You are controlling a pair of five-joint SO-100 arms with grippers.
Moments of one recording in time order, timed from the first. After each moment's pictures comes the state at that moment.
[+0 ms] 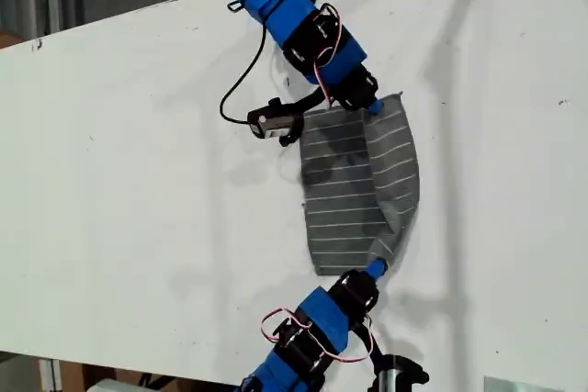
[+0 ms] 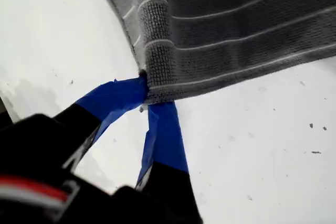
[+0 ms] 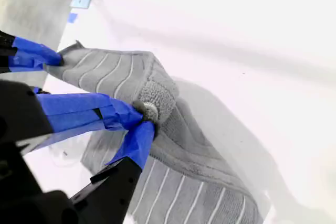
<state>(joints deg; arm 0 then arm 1) 30.5 80.2 55.3 81.5 -86.8 -33.3 87.9 79.0 78.0 89.3</state>
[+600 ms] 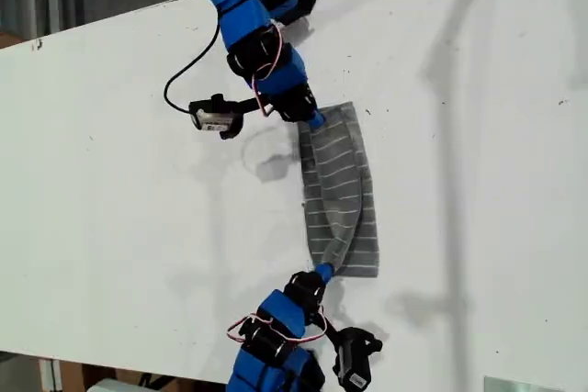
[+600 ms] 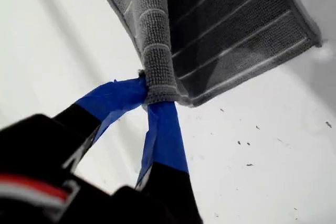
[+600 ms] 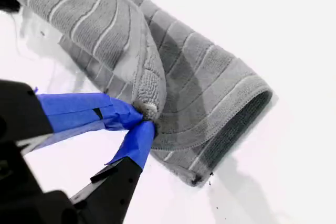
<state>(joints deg) 16.8 110.4 107.3 67.2 -91.6 -15.5 101.9 94.1 77.3 83.0</state>
